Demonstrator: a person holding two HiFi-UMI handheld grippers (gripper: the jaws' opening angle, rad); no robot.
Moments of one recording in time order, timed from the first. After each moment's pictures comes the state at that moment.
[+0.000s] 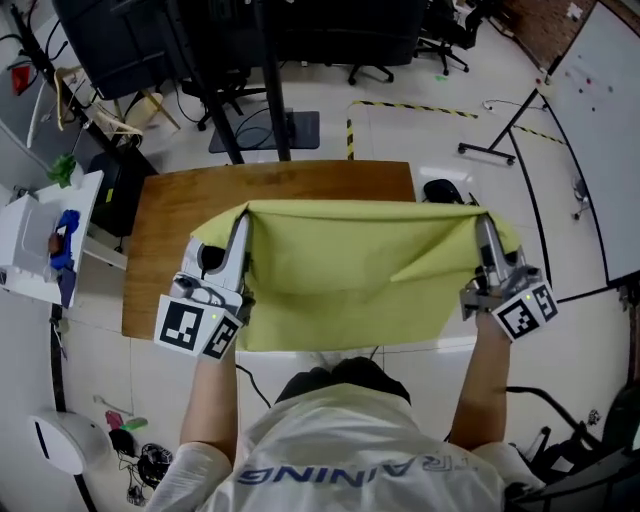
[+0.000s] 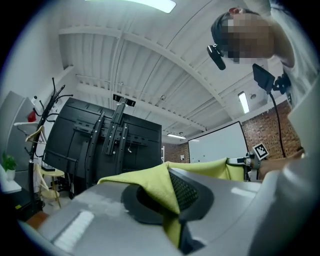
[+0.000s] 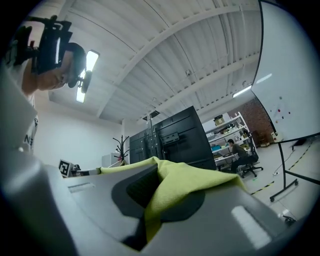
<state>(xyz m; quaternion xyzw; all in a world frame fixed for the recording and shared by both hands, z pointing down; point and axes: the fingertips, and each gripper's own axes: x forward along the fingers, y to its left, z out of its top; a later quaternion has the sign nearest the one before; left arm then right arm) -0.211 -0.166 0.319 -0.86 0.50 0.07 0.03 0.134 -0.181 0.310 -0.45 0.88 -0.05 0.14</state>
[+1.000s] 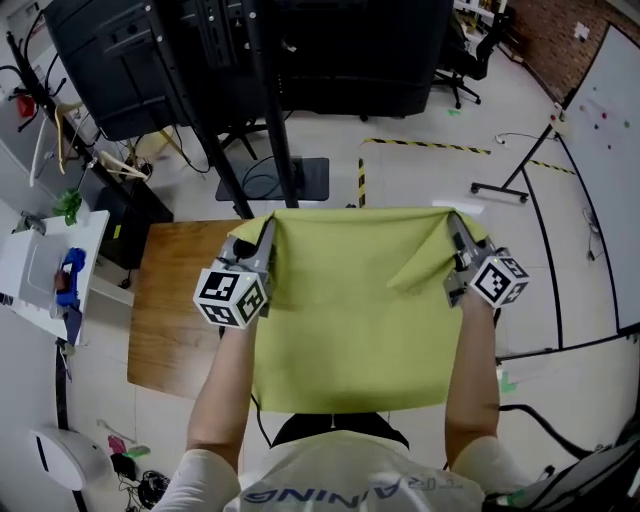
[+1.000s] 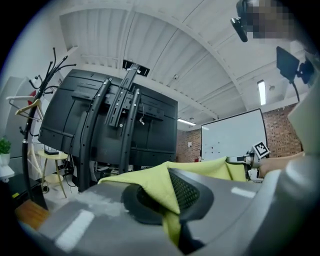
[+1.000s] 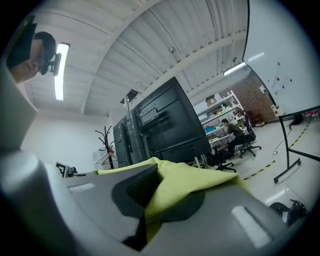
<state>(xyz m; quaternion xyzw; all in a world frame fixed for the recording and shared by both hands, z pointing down) -0.206 -0.370 0.397 -0.85 0.52 0.01 -0.05 0.139 -0.402 0.390 -0.46 0.87 -0.15 0.10</state>
